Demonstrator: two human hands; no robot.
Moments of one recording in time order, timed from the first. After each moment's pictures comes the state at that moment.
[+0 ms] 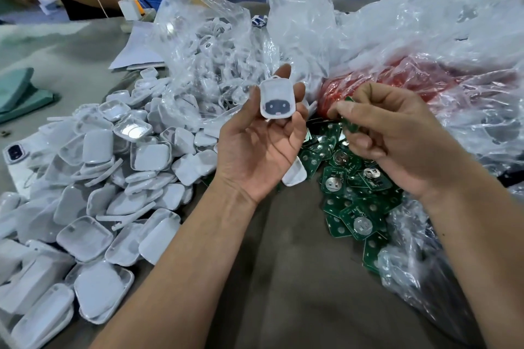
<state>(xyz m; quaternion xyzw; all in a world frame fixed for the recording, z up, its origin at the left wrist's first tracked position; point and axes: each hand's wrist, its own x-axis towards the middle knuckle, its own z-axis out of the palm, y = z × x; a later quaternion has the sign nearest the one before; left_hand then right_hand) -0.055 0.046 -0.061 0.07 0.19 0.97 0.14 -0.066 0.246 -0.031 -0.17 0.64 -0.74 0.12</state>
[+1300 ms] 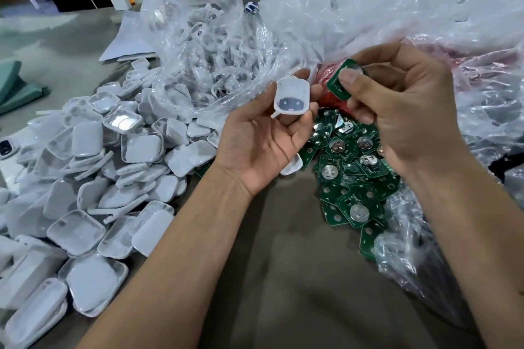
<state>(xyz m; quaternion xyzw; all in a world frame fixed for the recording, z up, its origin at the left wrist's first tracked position) -0.053 0.053 -0.060 0.01 0.27 0.95 0.18 -0.071 0.234 -0.040 -0.15 0.63 -0.75 -0.11</state>
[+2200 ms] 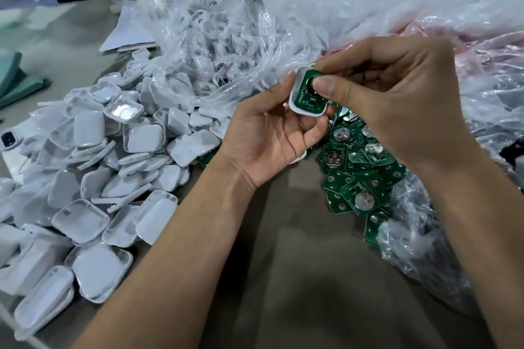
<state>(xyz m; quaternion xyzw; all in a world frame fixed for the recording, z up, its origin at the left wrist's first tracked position) -0.048 0.054 -0.060 0.05 0.31 0.93 0.21 -0.060 0.228 -0.034 -0.28 0.74 -0.59 -0.17</state>
